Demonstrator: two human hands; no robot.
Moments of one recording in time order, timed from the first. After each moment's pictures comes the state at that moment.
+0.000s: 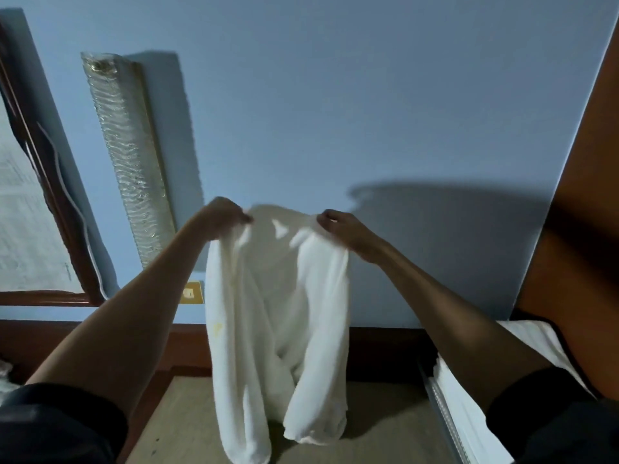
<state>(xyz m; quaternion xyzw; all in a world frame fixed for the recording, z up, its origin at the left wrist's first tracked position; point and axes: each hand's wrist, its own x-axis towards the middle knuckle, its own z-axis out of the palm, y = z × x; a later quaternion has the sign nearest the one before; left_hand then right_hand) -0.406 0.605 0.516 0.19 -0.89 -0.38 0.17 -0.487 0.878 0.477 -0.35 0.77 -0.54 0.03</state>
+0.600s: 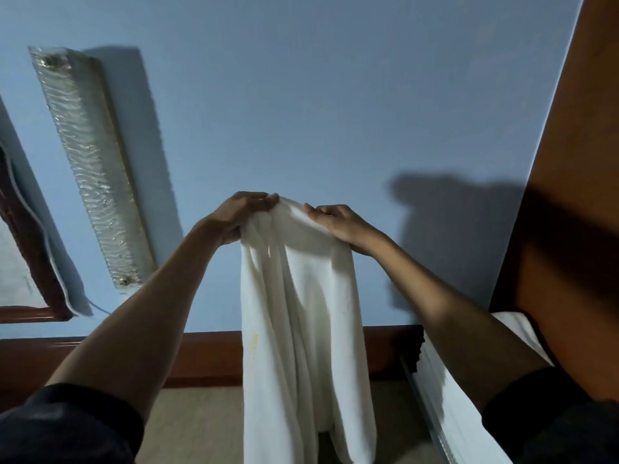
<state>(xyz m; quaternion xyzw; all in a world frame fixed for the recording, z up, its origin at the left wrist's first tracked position) -0.430 0.671 0.517 -0.04 -0.77 -0.63 0.07 -0.493 0.910 0.493 -0.33 0.78 -0.52 0.08</state>
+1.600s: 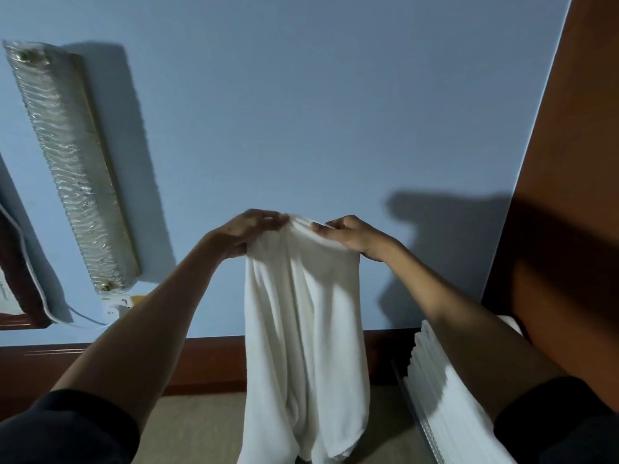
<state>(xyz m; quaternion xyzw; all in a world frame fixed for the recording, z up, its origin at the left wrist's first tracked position) -0.445 0.693 0.497 -0.06 -0.80 -0.60 0.00 -0.508 0.947 0.488 -0.31 0.82 -0.46 0.12</state>
